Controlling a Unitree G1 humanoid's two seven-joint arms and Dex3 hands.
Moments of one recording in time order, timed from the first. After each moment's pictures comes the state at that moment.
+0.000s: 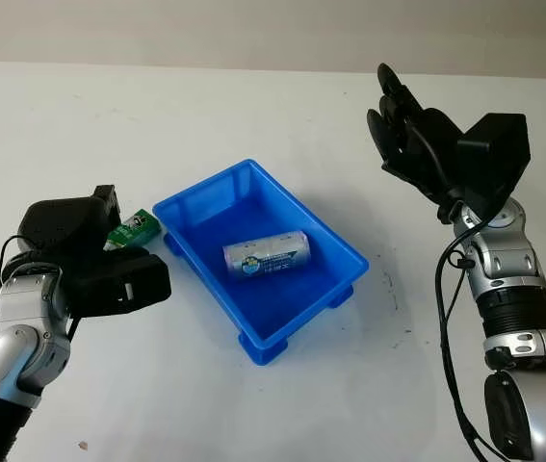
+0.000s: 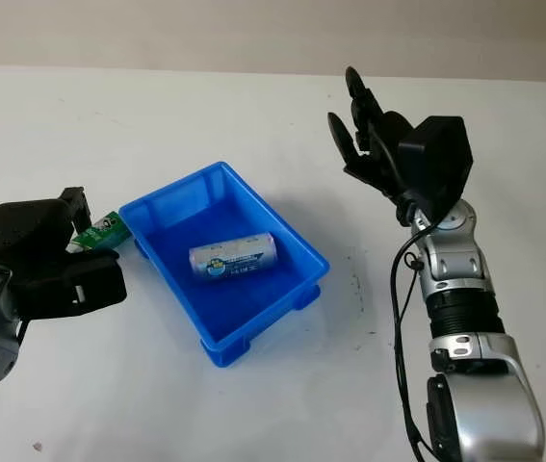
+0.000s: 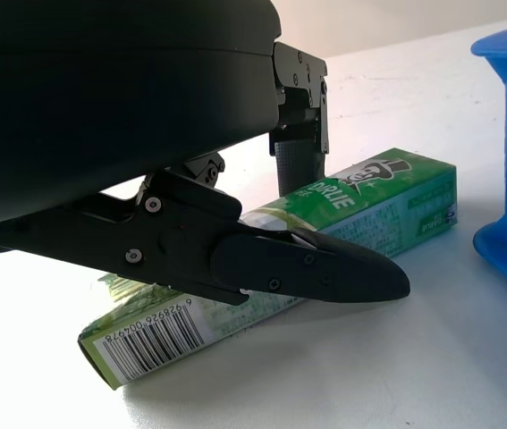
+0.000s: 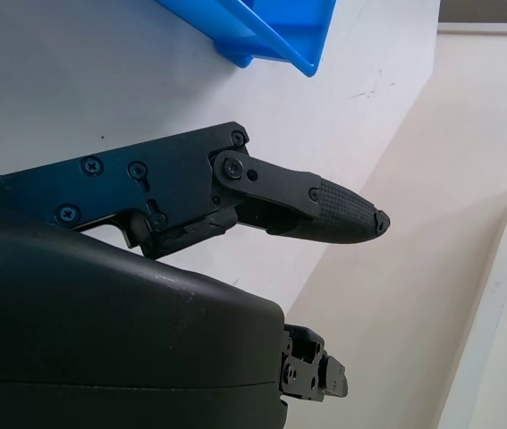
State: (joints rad) left arm -0.29 0.70 -0.20 -0.05 0.98 0.47 -0.30; right arm -0.74 -0.40 -0.08 0.56 0.05 0.00 0.36
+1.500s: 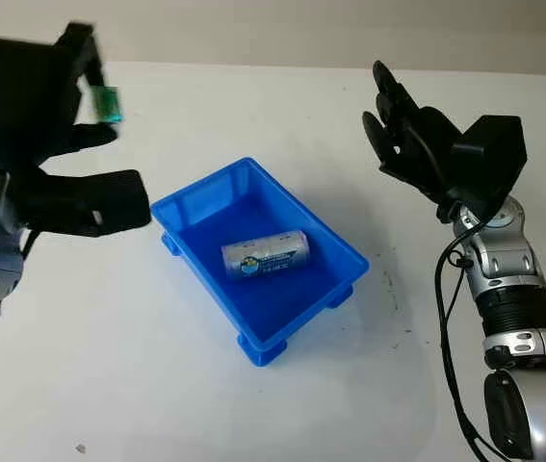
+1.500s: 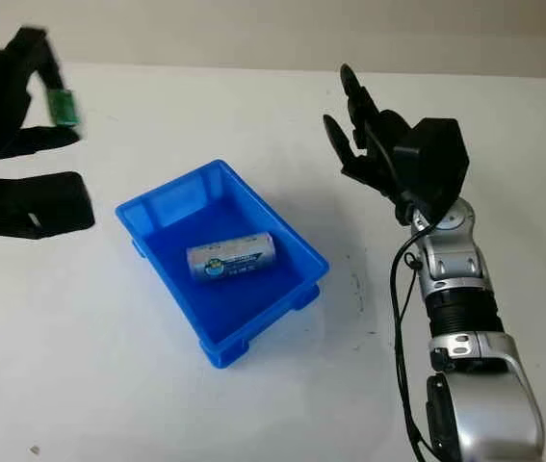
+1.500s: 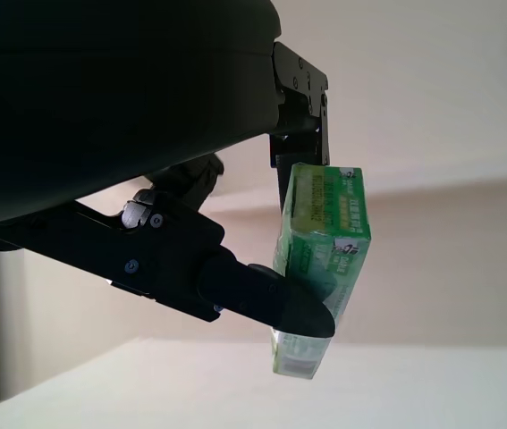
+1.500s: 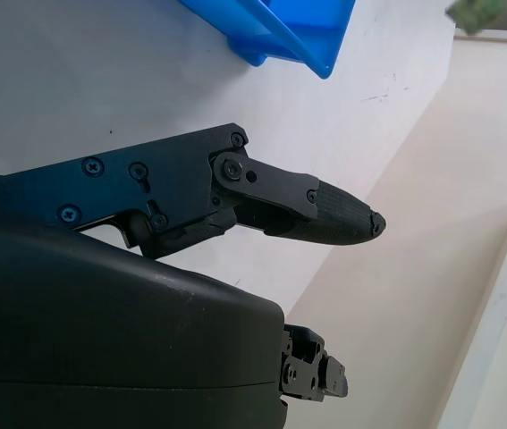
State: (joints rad) left arm -0.58 0.76 -0.06 -0.11 0.90 0.15 -0.04; right arm -0.74 -0.40 -0.07 0.57 0.01 -0.05 0.37
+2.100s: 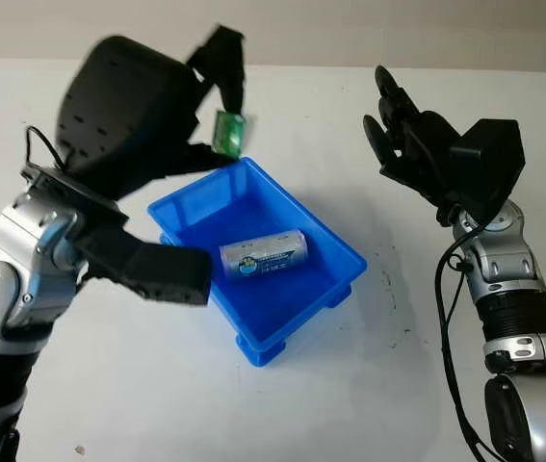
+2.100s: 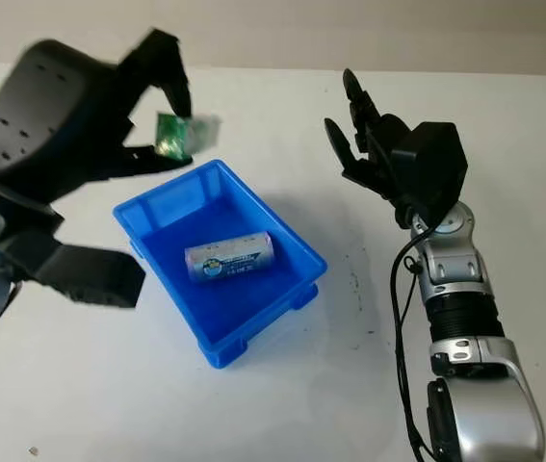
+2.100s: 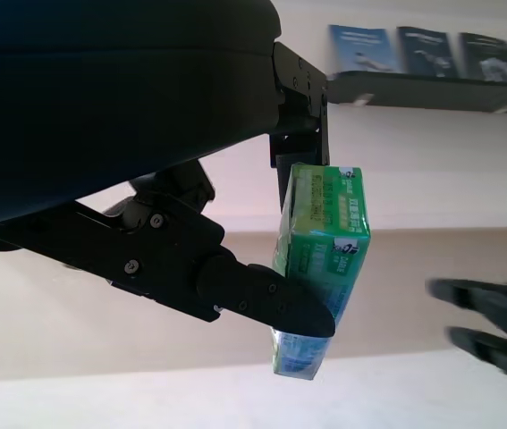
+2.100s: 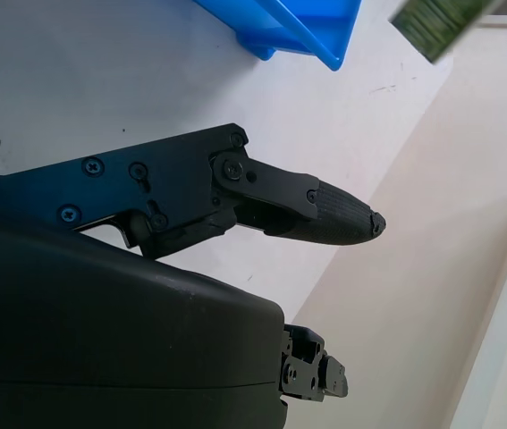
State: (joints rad) left arm -0.52 0.64 -0.10 -0.34 0.82 -0.08 -0.10; right arm -0.72 -0.40 -0.07 0.54 0.01 -0.02 0.35
